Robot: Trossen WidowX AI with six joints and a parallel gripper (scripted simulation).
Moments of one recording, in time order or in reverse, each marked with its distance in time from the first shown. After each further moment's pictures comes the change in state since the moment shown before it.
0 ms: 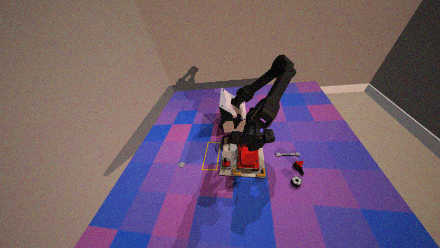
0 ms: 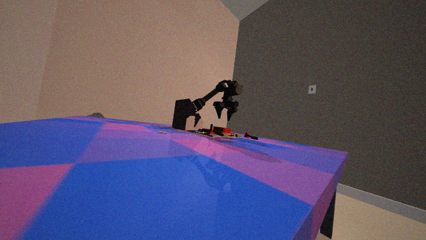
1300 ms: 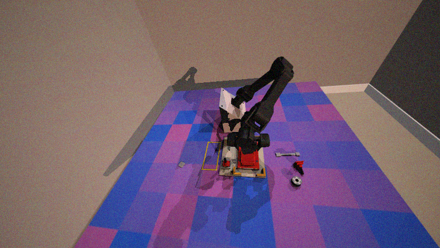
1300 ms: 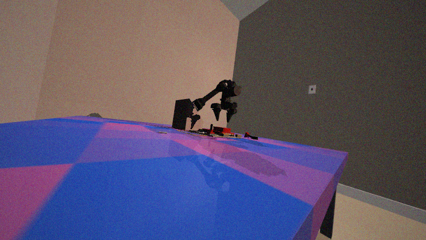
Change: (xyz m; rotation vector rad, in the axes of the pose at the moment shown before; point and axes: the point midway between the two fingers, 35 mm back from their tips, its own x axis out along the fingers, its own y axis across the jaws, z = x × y) arm 0.015 -0.019 0.008 0.084 -0.022 0.014
